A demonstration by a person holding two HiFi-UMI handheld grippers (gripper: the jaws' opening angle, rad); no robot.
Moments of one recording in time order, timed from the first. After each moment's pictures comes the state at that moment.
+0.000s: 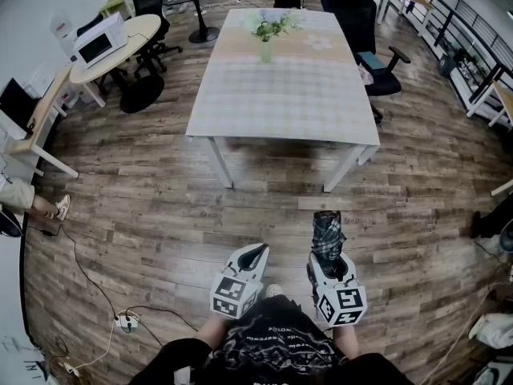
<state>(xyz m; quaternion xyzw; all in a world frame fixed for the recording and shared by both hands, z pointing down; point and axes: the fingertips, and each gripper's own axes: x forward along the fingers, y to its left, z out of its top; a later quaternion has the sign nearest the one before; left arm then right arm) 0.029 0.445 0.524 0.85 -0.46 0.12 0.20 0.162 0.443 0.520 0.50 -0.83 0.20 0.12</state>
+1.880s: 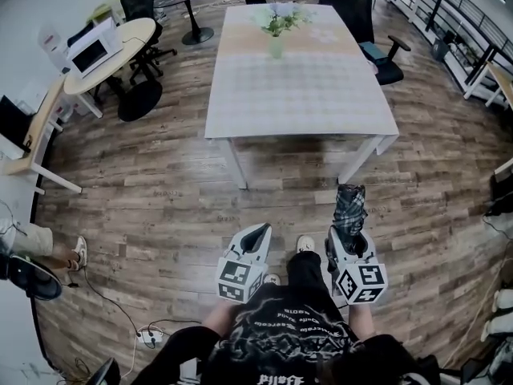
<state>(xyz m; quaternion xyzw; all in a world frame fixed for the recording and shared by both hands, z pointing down) -0.124 0.392 0.524 0.87 -0.46 0.11 0.16 0.054 0.394 0.518 0.57 -0.79 0.20 0.07</state>
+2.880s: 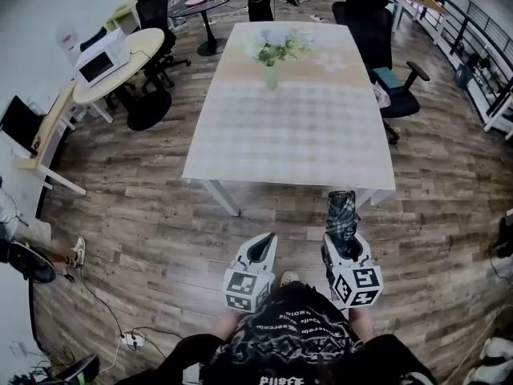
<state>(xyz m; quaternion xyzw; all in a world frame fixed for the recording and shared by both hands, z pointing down) 0.034 0.190 0.521 0.83 -0.52 0.09 0.16 0.183 0.164 0.527 0.50 -0.84 0.18 0.09</state>
